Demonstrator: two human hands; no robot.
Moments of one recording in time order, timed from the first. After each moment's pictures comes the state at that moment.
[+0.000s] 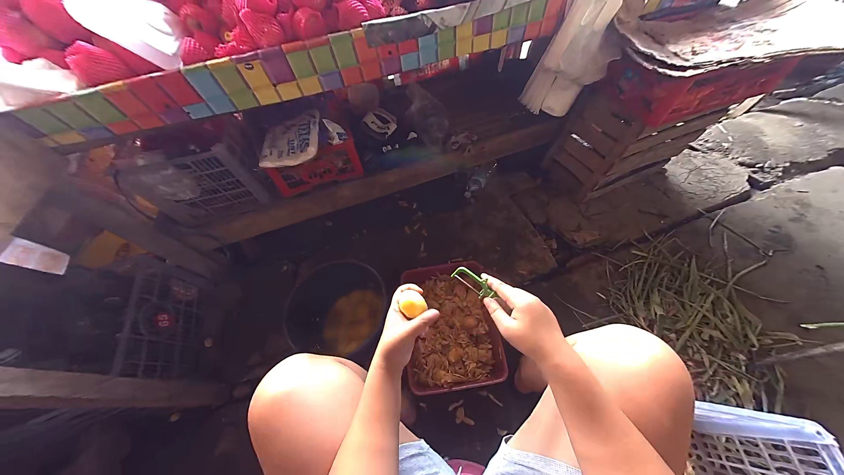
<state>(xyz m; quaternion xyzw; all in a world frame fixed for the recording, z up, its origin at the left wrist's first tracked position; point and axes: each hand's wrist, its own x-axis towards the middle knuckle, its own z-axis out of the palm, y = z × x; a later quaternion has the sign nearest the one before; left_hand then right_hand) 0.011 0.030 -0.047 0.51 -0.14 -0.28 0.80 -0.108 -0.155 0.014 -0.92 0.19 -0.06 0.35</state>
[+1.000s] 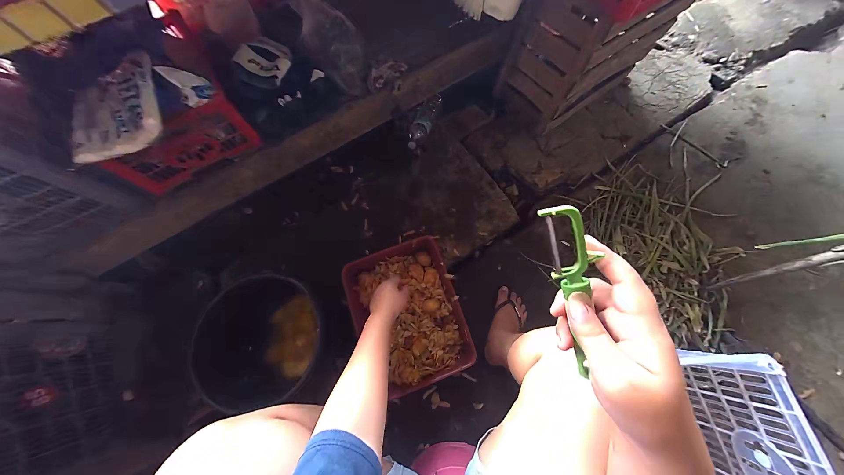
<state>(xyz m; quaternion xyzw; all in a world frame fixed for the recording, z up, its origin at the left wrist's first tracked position) 0.091 -0.106 -0.177 0.87 -0.22 -0.40 0.19 -0.166 -0.220 0.038 -0.76 0.23 -0.33 0.51</state>
